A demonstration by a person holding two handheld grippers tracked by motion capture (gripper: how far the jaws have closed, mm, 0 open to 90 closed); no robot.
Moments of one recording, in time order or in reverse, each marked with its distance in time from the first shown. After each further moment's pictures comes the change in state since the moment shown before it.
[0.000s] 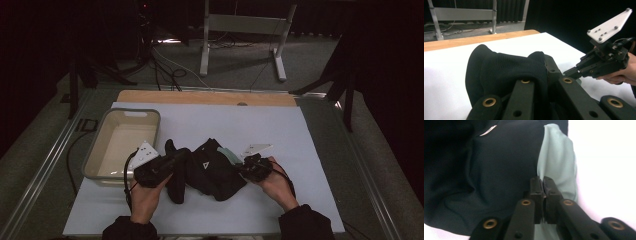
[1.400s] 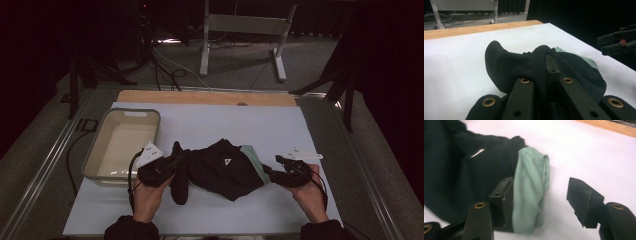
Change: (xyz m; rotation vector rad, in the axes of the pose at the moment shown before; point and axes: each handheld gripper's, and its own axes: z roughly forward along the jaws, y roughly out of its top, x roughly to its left) left arm 0.004 -0.009 0.012 0.065 0.019 -0.008; right arm -0.026 -0.044 -0.082 -0.170 -0.222 0.169
